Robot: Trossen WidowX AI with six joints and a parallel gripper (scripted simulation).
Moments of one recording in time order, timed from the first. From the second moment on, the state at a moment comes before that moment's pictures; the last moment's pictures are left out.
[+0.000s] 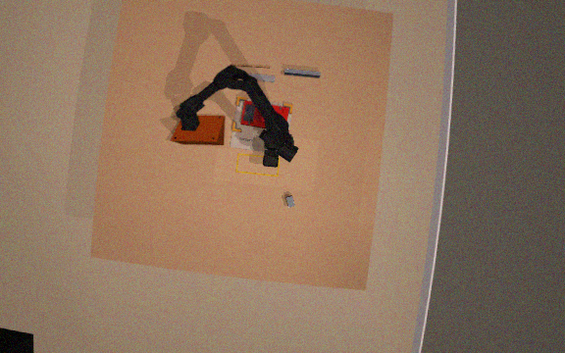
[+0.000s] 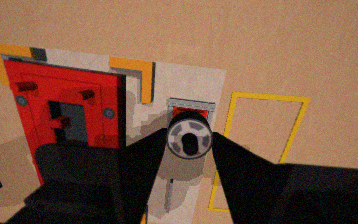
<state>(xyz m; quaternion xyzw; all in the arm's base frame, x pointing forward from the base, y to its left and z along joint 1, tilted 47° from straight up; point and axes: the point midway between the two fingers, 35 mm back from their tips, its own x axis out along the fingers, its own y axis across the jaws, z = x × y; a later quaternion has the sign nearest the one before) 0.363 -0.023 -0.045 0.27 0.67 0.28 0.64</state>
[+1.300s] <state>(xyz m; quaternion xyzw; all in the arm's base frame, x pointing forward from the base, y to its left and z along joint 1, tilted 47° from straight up) 0.364 -0.026 -0.041 0.27 0.67 0.28 0.64</state>
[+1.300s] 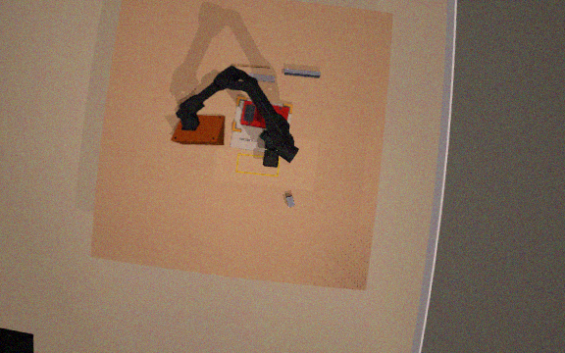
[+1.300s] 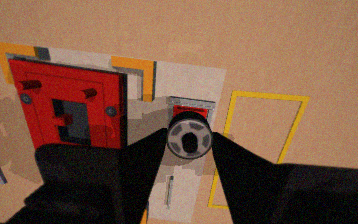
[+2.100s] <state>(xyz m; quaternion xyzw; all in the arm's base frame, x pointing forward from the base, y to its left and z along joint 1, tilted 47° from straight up) 0.365 -0.026 -0.039 0.26 0.67 0.29 0.63</state>
